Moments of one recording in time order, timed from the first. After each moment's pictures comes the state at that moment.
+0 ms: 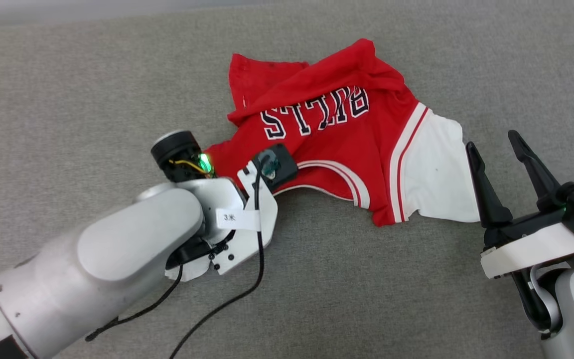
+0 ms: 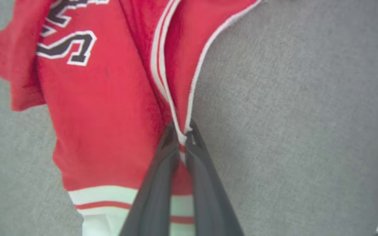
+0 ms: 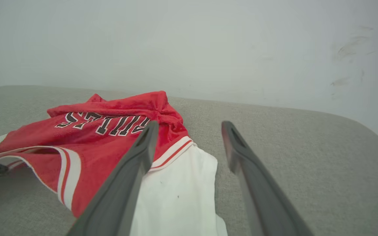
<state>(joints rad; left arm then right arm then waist) -1.06 0.56 -1.28 0.20 -0.78 -0.13 0.56 -0.28 -0.25 0.11 0.10 0.26 0.13 -0.20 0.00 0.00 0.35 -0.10</state>
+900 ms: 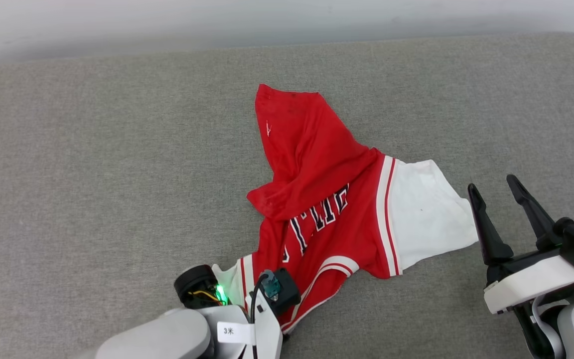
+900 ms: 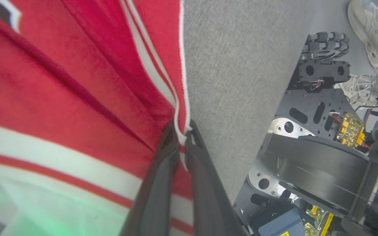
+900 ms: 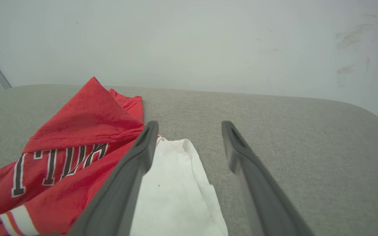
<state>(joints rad) -0.69 0.60 -1.28 0.05 -0.84 -0.13 0.54 -0.17 -0.26 0.10 0.10 0.29 0.13 -0.17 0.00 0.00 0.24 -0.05</state>
